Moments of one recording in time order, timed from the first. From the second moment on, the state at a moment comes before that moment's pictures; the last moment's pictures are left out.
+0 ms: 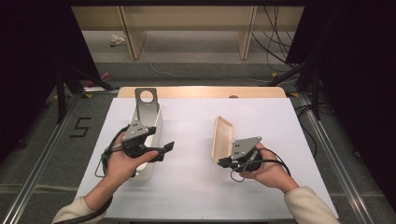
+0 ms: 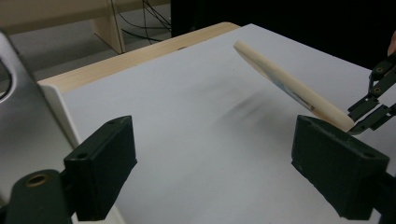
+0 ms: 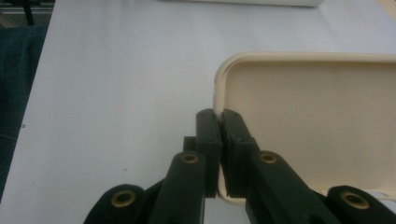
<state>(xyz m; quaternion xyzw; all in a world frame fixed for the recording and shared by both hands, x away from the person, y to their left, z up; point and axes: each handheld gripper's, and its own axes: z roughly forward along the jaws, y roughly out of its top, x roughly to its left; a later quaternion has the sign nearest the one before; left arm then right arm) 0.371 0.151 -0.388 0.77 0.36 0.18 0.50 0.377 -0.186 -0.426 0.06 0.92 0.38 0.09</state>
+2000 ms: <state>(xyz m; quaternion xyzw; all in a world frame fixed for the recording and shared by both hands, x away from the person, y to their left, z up) 0.468 0.039 -0.391 0.79 0.45 0.04 0.42 0.364 -0.152 -0.417 0.01 0.92 0.39 0.10</state>
